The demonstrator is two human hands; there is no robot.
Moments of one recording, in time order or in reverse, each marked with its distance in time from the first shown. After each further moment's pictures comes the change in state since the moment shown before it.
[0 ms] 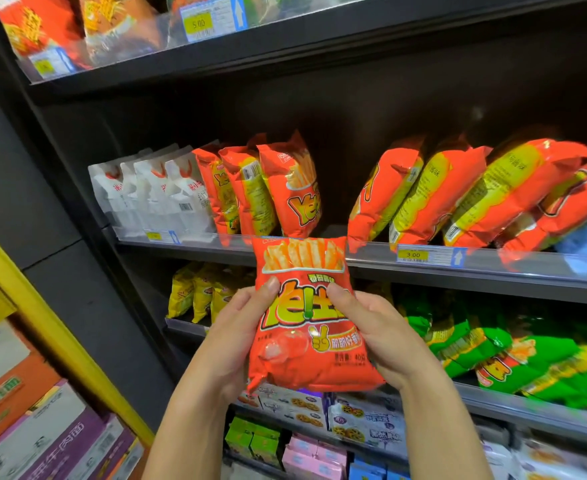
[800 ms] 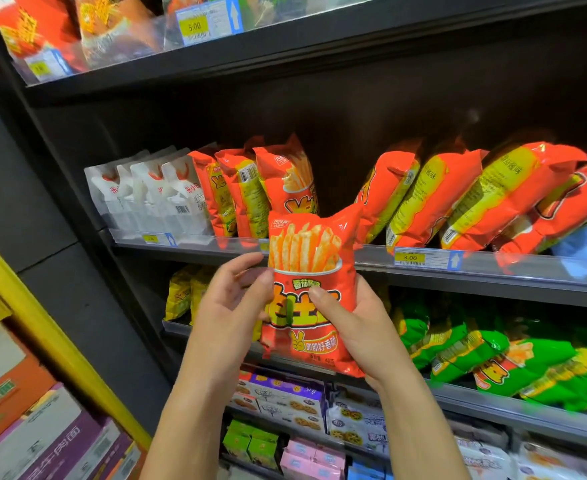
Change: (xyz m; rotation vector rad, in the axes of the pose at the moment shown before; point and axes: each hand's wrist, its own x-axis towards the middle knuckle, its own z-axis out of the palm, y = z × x) left_hand -0.014 0.016 0.016 0.321 0.200 0.463; right_hand 0.007 0.004 0.017 -0.099 0.209 -0.227
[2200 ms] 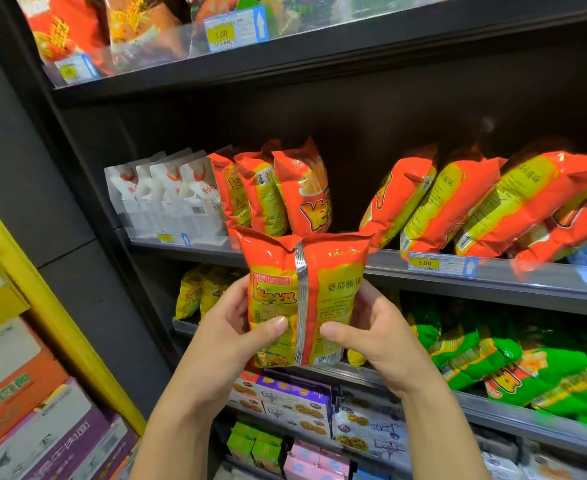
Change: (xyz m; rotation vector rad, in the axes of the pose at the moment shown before) left_hand -0.013 -0.002 -0.035 0.025 -0.246 -0.077; right_hand -0.001 0.008 -0.012 -0.023 -0.224 -0.110
